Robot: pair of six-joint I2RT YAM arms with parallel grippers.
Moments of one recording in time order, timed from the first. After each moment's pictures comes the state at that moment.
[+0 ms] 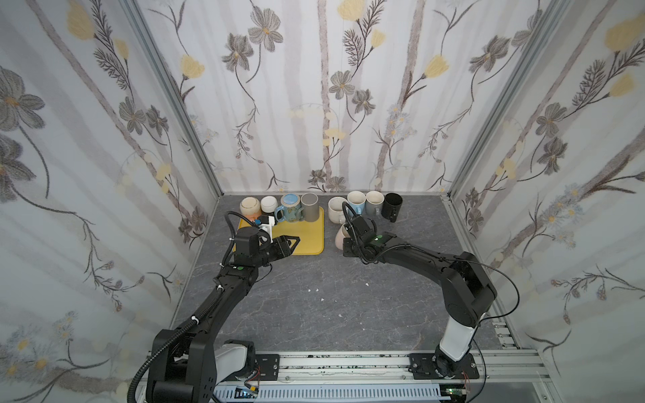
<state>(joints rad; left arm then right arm) -0.14 1.19 0.67 0.07 0.59 -0.61 0.71 1.83 1.32 -0.42 0.18 0.59</state>
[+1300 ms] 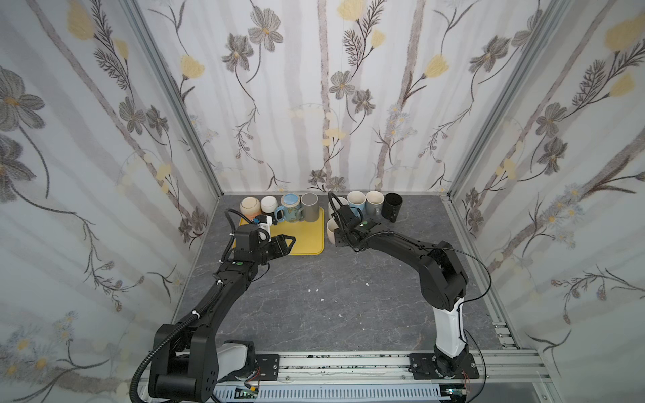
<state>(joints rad) -0.12 1.23 0.74 -0.04 0.49 -0.52 0.72 2.02 1.63 -0.58 0.26 0.46</state>
